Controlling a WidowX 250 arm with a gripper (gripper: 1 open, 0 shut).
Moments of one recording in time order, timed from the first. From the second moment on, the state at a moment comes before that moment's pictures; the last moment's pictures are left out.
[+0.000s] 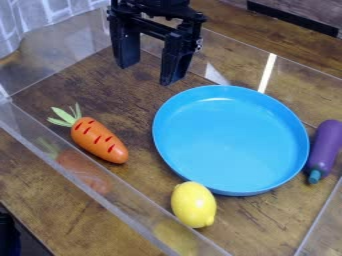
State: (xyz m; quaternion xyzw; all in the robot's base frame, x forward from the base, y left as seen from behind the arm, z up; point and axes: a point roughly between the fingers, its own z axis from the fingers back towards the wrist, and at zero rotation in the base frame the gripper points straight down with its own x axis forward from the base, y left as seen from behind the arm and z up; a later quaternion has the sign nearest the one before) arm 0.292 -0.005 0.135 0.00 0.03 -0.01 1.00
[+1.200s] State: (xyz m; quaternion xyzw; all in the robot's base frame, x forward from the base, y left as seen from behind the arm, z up) arm 0.297 -0.019 0.102 -0.01 0.10 -0.01 0.99
